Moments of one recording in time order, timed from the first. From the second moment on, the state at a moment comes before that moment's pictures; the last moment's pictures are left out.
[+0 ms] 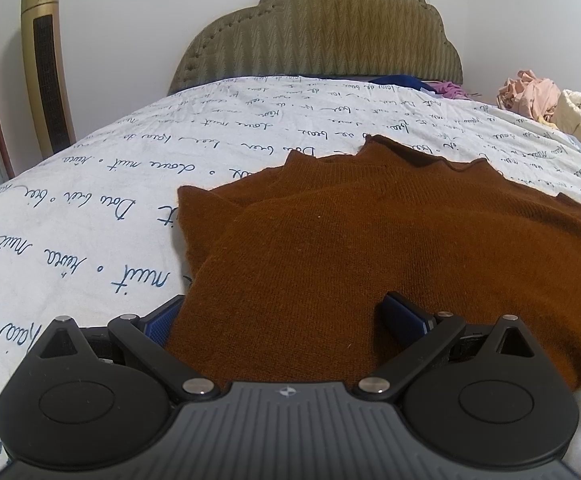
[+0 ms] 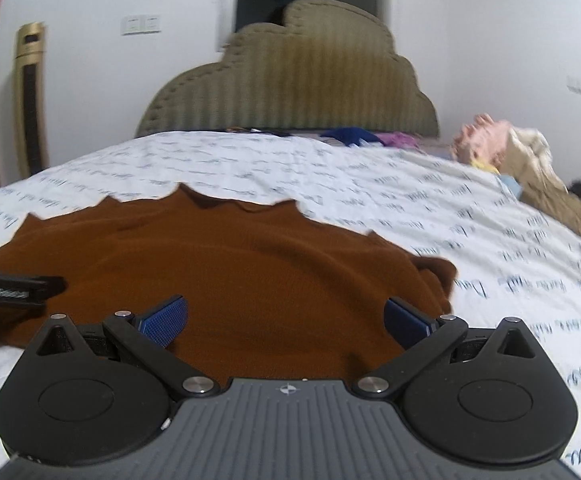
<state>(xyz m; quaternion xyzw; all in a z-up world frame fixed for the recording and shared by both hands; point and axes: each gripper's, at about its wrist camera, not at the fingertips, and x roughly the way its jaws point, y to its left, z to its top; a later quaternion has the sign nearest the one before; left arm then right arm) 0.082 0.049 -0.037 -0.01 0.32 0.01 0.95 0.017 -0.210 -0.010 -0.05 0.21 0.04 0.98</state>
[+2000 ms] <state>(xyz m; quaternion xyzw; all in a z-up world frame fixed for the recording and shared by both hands) 0.248 -0.062 0.073 -0.04 0.39 -0.09 0.91 0.003 -0.111 0.002 -0.25 0.10 0.04 0.96</state>
